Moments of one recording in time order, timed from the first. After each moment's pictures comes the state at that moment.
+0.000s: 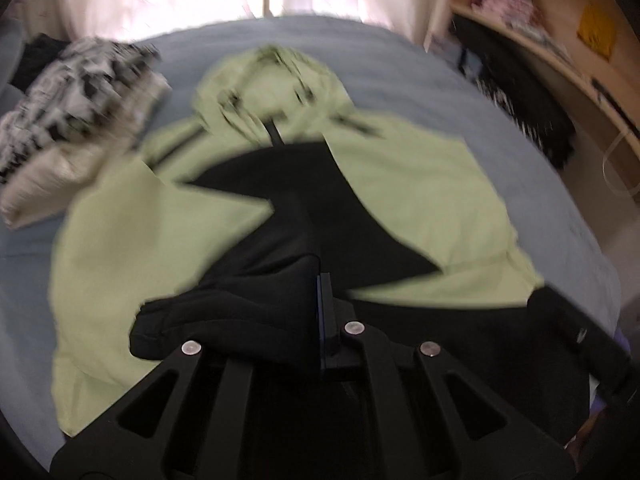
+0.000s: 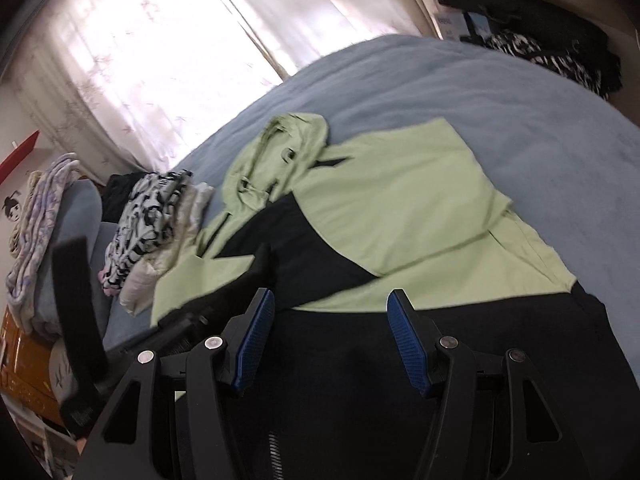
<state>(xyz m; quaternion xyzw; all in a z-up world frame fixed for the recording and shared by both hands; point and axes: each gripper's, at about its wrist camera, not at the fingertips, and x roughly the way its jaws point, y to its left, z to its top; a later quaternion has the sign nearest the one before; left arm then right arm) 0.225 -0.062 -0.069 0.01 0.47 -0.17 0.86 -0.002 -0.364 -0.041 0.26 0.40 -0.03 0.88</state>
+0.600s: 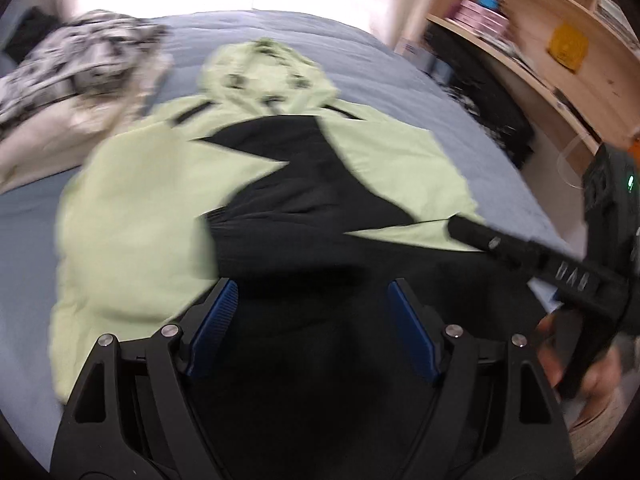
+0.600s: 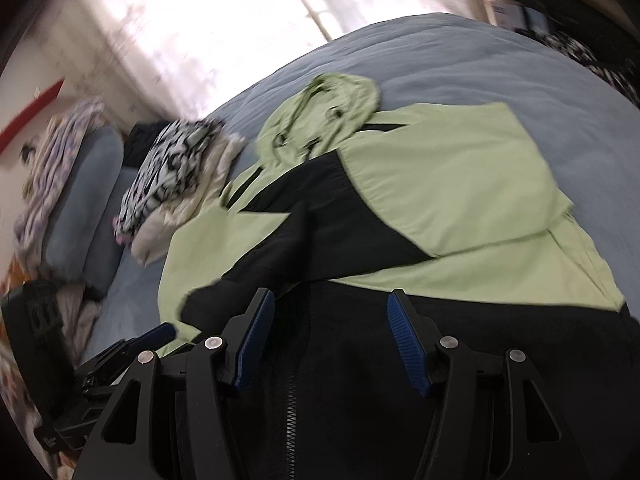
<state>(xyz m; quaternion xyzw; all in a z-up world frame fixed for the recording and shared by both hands) 0.164 0.035 -0.056 -0.04 0.46 -0.21 0.86 0.054 -0.286 -0.056 0.19 0.44 0.06 0.87</state>
